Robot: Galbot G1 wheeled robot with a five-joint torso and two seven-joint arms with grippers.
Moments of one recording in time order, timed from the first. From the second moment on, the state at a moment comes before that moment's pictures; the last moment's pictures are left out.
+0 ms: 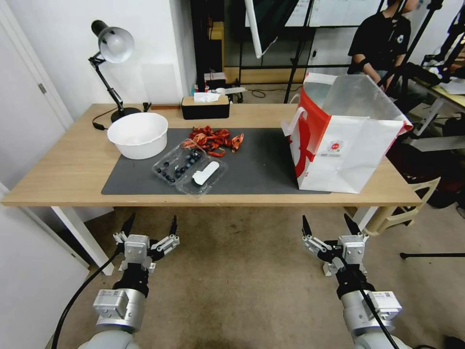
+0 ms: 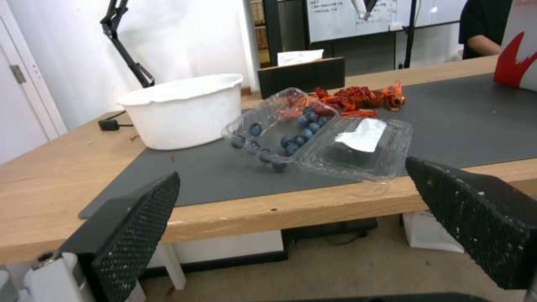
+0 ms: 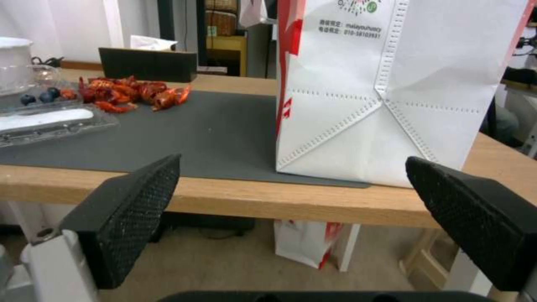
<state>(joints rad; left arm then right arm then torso) 1.80 -1.50 -0.55 -2.30 0.00 0.00 0.00 -1.80 1.50 0.55 2.30 0.00 0.00 0.00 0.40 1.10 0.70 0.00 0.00</state>
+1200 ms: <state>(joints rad) 1.74 -1.52 -0.43 -2.35 -0.27 0.04 -0.09 -1.82 1.61 0.44 2.32 -0.12 -0.10 -0.19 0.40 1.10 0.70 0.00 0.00</state>
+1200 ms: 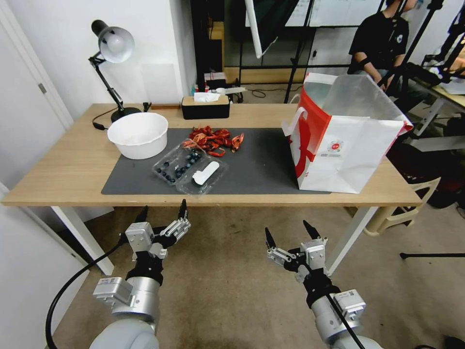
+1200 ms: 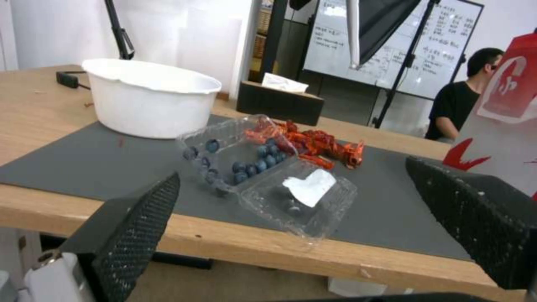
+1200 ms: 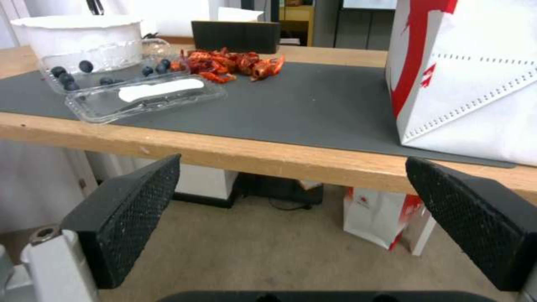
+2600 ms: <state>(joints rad) 1.33 -1.28 -0.58 -2.08 -1.25 0.39 -0.12 -1.80 1.58 0.49 2.30 -0.08 -0.10 -0.18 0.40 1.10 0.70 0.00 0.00</state>
